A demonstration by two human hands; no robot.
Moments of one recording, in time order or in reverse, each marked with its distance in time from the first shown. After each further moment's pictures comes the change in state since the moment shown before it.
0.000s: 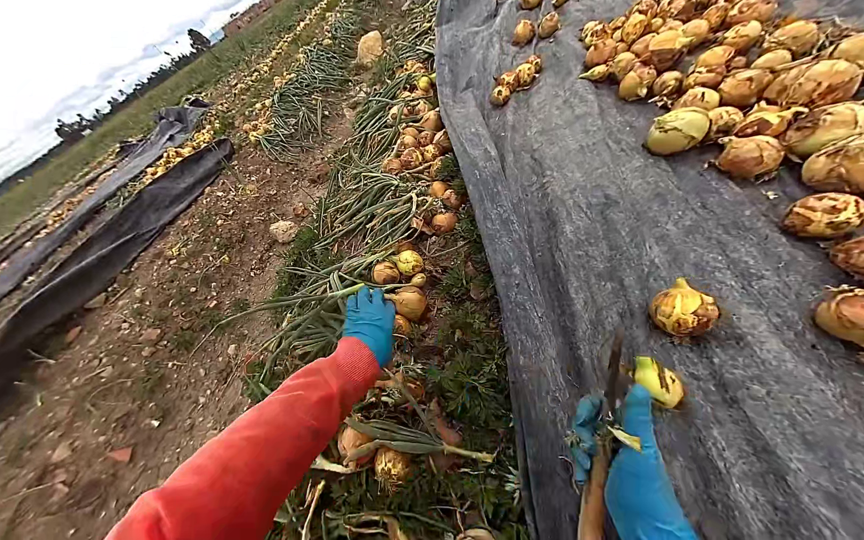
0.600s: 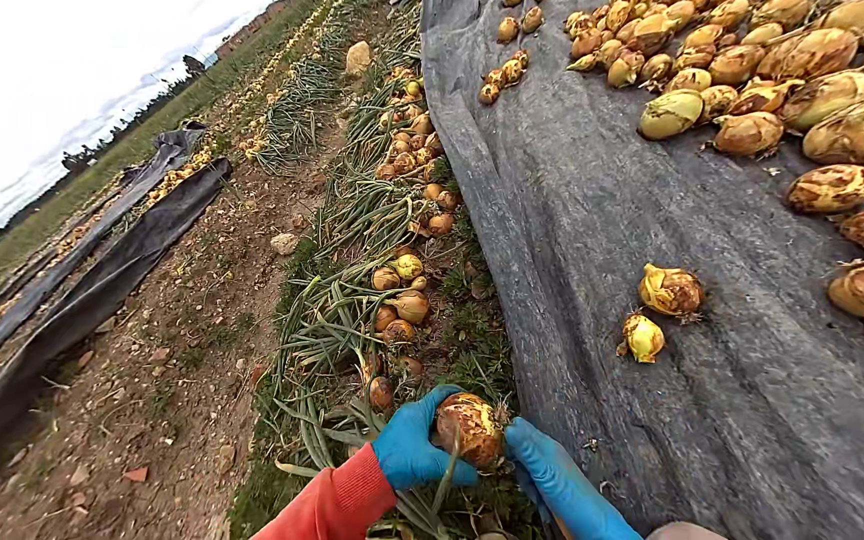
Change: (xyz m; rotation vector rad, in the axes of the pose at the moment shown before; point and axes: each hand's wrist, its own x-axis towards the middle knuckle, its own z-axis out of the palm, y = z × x) left_hand -0.100 0.036 0.042 -1.200 -0.313 0.326; right_hand 0.004 0.060 0.023 -0.425 -0.420 0.061
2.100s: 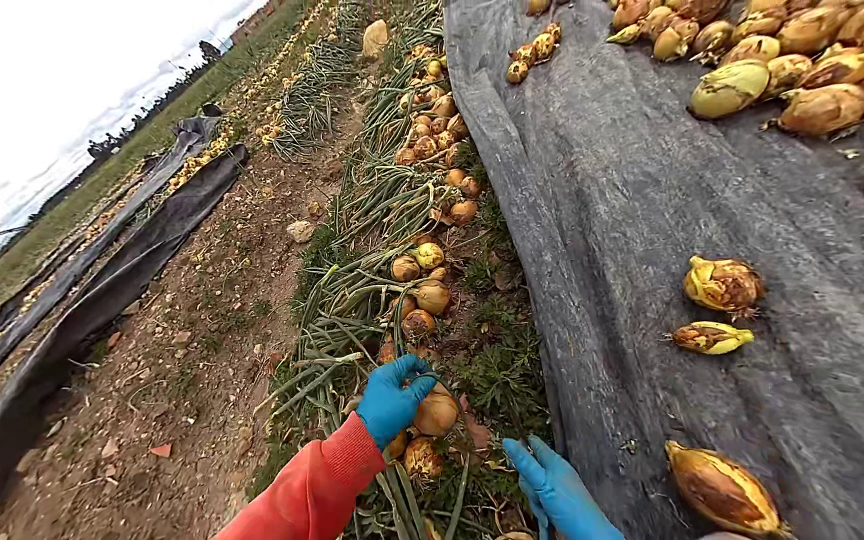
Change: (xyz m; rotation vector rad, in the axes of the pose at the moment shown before) left_hand -0.008 -0.012 -0.043 0.134 0.445 -0.004; right_hand 0.004 0.025 0.036 0.081 0.029 0.175
